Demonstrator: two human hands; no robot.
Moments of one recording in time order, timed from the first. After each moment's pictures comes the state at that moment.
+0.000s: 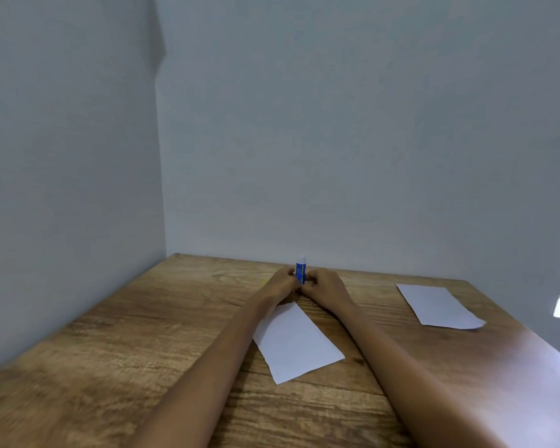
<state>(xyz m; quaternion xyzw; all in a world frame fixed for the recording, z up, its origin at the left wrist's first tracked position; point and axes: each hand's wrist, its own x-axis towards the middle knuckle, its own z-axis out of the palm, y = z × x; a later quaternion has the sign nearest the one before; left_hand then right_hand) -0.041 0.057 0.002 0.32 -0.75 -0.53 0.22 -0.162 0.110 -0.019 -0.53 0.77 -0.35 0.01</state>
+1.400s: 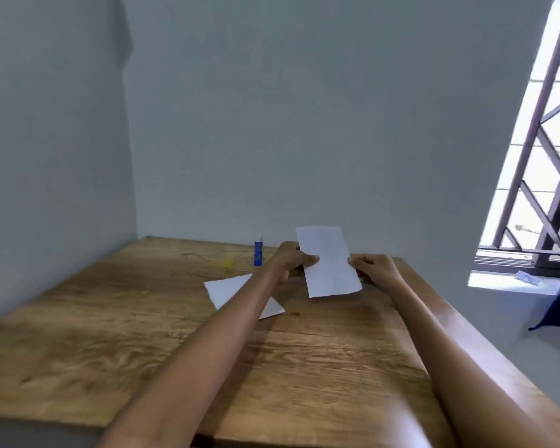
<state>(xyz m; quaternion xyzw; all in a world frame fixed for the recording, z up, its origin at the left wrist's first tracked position) -0.081 0.168 0.036 0.27 -0.68 -0.64 0.24 -0.231 0.301 0.011 -0.36 0.73 -0.57 0.11</state>
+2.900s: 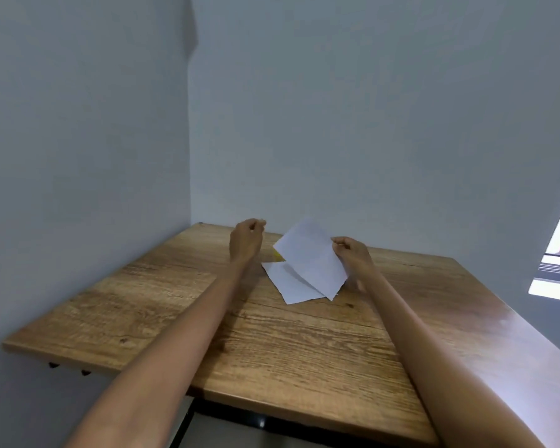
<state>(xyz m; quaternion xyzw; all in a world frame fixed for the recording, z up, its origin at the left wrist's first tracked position) 0.049 0.066 0.015 0.36 -0.69 -0.36 0.51 -0.130 0.199 0.006 -0.41 0.66 -0.60 0.19</state>
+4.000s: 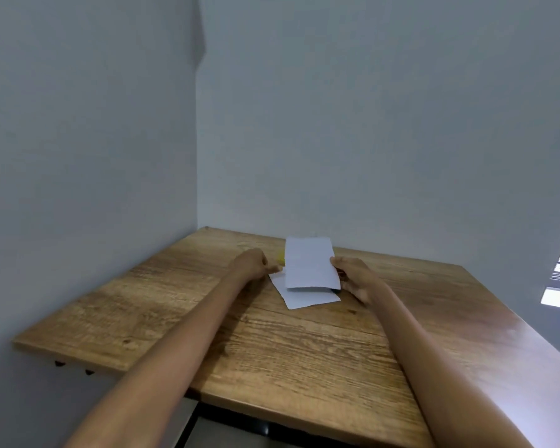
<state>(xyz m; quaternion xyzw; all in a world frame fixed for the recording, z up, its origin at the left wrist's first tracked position) 0.061 0.071 0.003 0.45 -0.85 -0.20 0.17 -0.134 0.194 -0.004 -0.34 0.63 -0.59 0.36</state>
